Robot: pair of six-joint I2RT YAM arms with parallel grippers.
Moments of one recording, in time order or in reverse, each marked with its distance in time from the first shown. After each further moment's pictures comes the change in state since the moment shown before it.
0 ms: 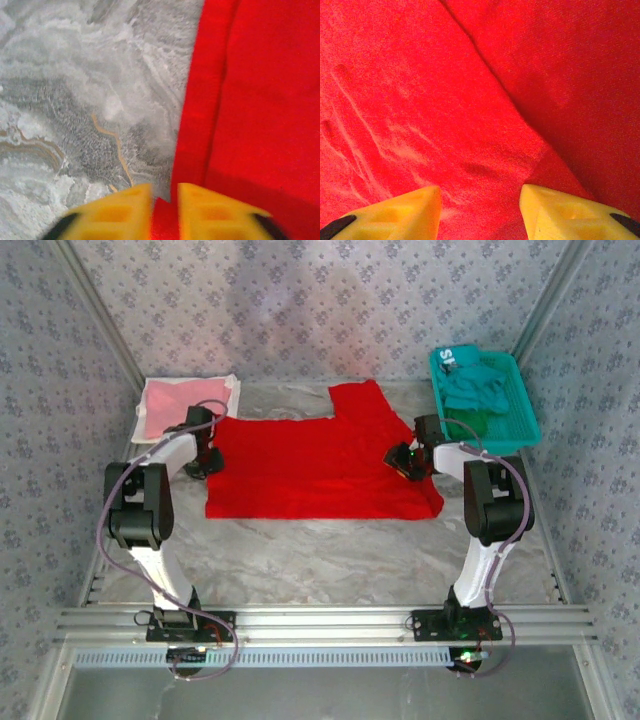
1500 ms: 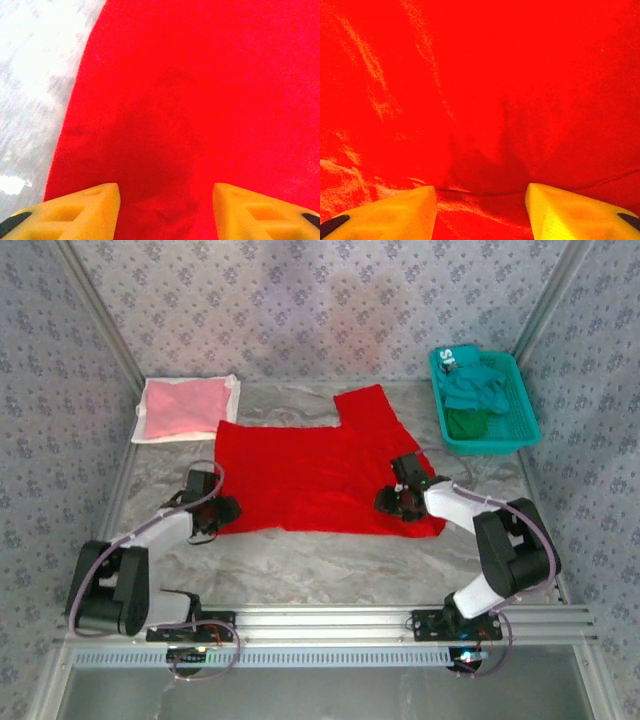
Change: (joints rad) left arm -0.121 -0.620 -0.763 0.303 0.218 -0.417; right arm 0.279 -0.388 -0.390 -0.116 0.218 -0.038
